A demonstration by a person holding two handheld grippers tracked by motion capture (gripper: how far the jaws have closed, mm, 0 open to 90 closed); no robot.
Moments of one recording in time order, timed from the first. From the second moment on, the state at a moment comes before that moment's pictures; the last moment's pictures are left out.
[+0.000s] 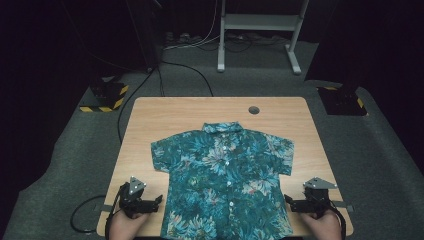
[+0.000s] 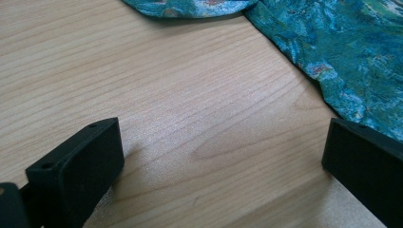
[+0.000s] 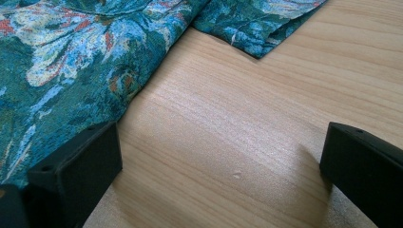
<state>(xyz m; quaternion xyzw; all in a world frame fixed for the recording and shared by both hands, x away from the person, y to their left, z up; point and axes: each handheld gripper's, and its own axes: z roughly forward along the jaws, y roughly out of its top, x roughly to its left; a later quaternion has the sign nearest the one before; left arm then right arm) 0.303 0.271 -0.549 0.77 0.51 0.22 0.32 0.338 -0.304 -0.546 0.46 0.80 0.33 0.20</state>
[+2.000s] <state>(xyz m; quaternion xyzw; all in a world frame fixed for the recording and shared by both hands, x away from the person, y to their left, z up) 0.319 0.269 -0.509 0.76 0.50 0.21 0.36 0.338 -0.304 -0.546 0.46 0.80 0.33 0.20</state>
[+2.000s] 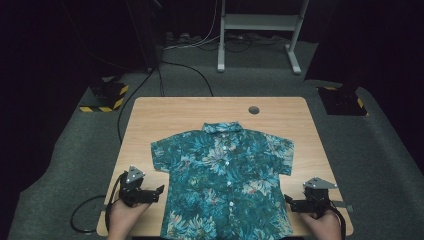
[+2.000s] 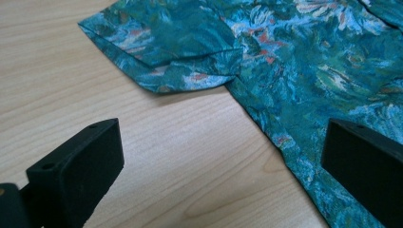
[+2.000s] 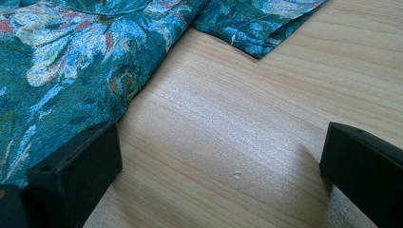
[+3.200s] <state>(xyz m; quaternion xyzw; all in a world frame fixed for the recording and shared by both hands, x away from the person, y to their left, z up) 0.354 0.270 -0.494 0.75 0.49 0.20 0.40 0.338 -0.303 -0.546 0.46 0.80 0.33 0.20</state>
